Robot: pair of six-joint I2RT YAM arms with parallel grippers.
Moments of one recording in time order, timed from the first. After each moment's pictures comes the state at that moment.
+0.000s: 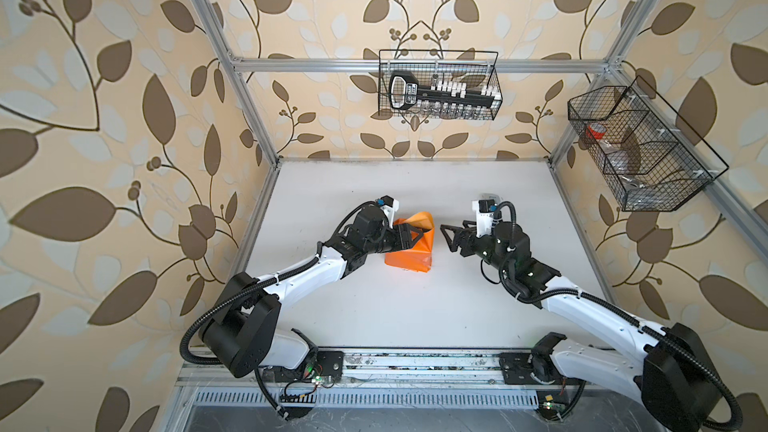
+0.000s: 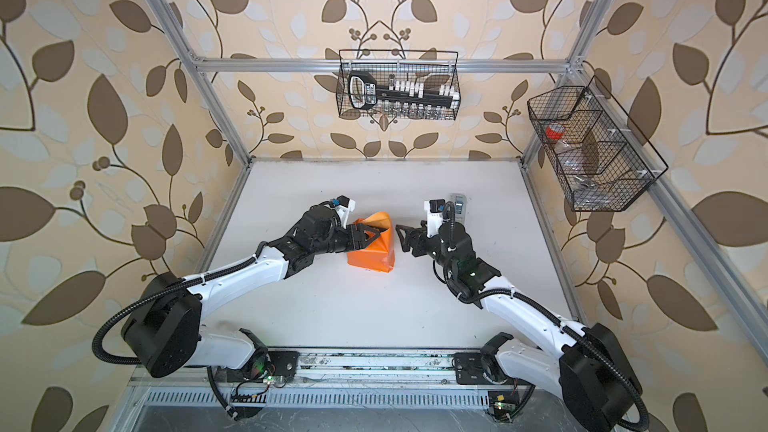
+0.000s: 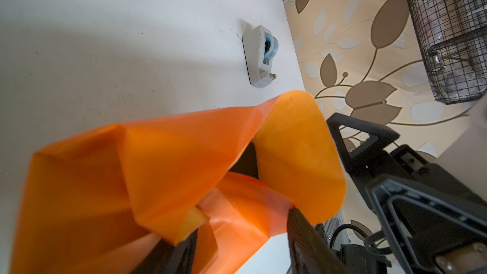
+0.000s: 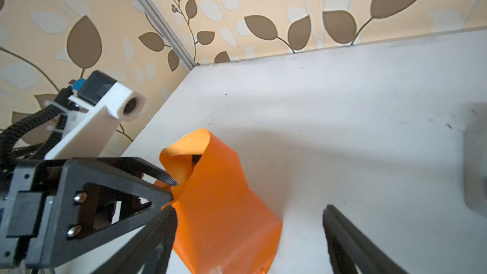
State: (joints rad) left arm -0.59 1.39 0.80 0.08 0.39 -0.70; right arm 0.54 1.11 0.57 0.21 0.00 0.45
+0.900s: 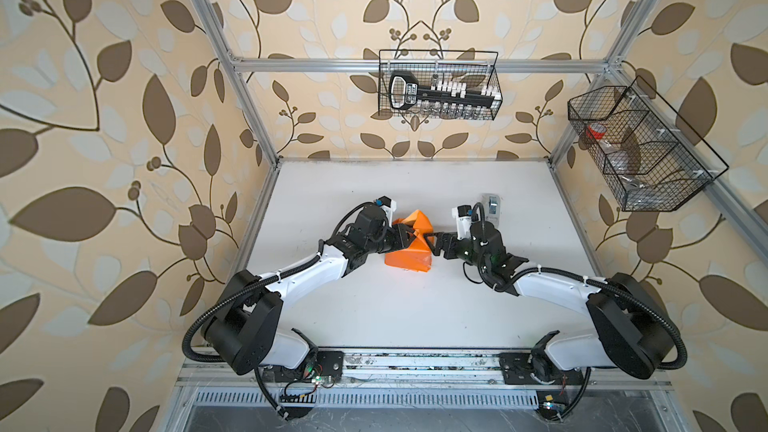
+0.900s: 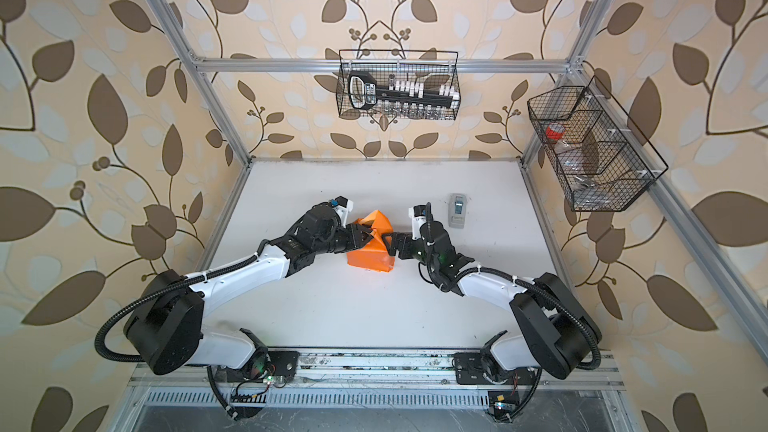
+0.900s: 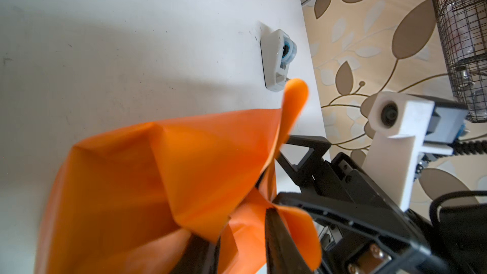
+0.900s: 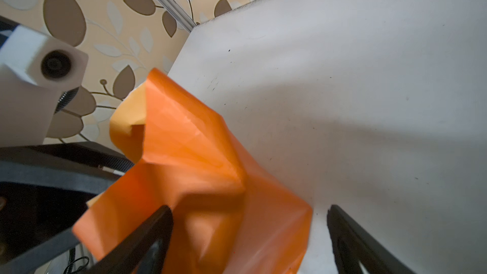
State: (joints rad) left arm -0.59 1.42 0.82 0.02 0.33 -0.72; right arm 0.58 1.42 0.59 0.39 -0.12 0.61
